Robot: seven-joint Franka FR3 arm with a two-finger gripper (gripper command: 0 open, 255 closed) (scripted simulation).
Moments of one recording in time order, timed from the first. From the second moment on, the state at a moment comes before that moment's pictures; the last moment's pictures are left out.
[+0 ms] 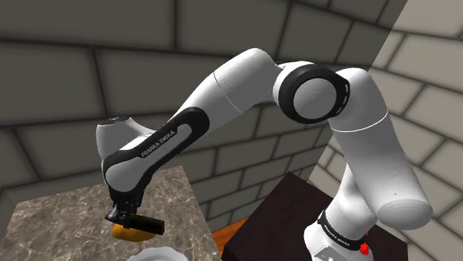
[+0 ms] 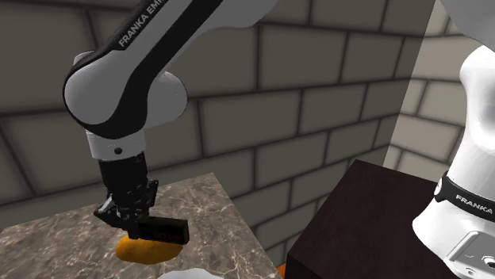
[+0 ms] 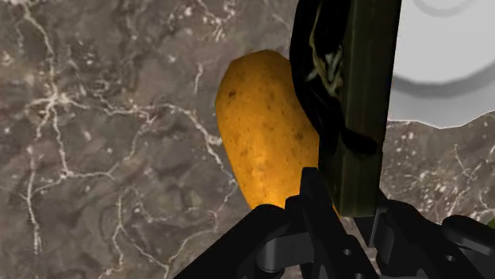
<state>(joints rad) 0.46 0.75 0.21 -1.66 0.04 2.31 0.12</state>
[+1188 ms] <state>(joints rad) 0.65 0.65 0.26 -1.94 0.05 2.54 0.36</state>
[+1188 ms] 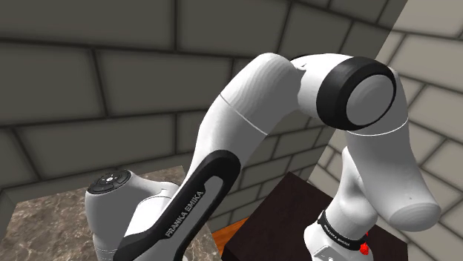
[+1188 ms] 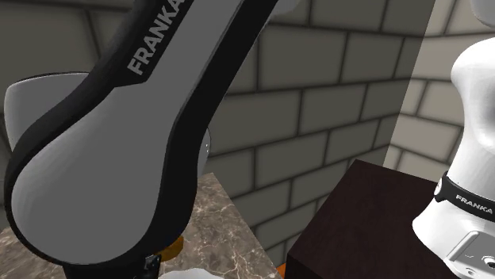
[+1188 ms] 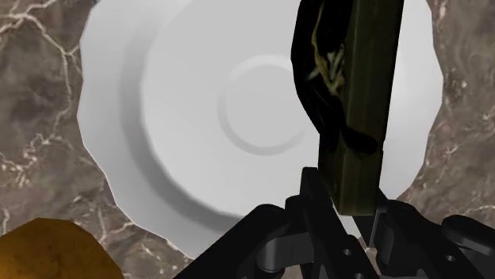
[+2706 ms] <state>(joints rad) 0.66 0.72 0.25 -1.91 0.04 2.58 0.35</state>
